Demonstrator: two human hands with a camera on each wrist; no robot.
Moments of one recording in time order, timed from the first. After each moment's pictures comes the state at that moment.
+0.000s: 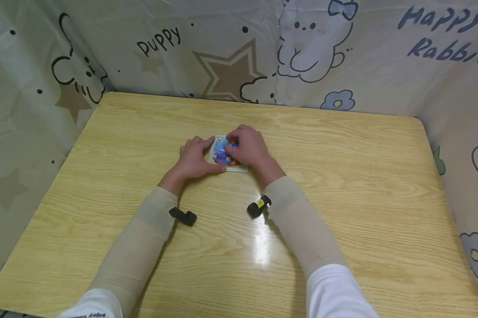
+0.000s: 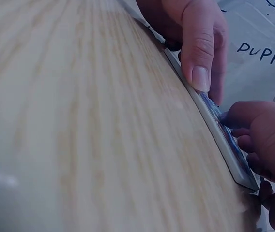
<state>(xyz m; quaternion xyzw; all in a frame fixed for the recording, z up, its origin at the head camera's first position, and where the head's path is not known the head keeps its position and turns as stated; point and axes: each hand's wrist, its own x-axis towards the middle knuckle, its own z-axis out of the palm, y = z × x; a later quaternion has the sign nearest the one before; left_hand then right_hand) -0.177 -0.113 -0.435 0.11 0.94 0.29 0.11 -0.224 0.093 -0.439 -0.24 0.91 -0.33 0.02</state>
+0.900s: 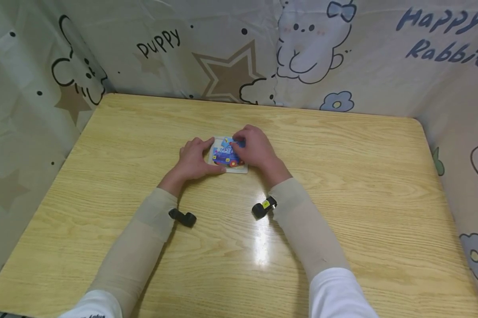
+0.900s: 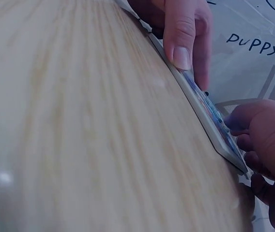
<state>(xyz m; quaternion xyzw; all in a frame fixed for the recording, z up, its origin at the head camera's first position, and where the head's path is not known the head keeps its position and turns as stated) -0.177 -0.113 -0.437 0.10 0.94 0.30 0.11 -0.224 0.107 -0.440 -0.23 0.91 -0.33 0.01</state>
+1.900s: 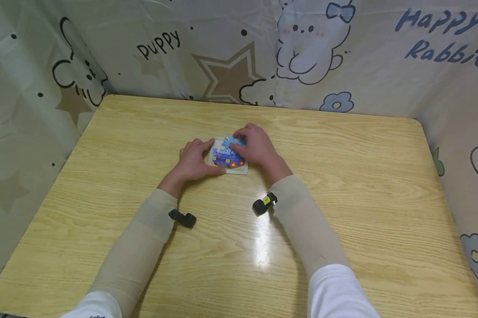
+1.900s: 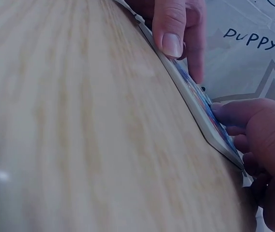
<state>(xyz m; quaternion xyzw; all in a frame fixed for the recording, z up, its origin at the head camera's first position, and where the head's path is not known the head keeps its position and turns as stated) -0.178 -0.114 -0.436 0.11 0.94 0.29 0.12 -0.235 0.110 -0.443 -0.23 0.92 -0.32 0.03</state>
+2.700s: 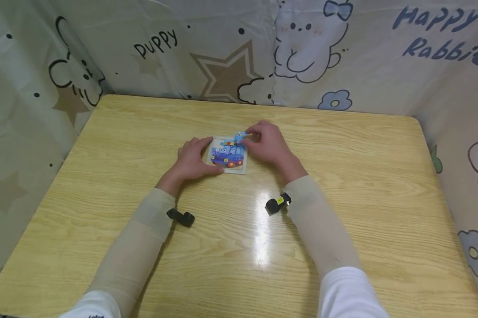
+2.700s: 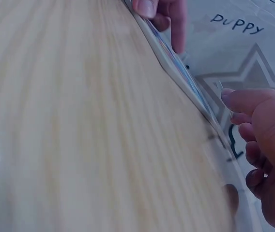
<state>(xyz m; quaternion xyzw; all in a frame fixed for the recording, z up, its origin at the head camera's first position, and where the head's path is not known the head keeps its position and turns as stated) -0.178 -0.114 -0.437 0.10 0.94 0.30 0.11 -0.228 0.147 -0.436 -0.21 0.90 -0.39 0.00</state>
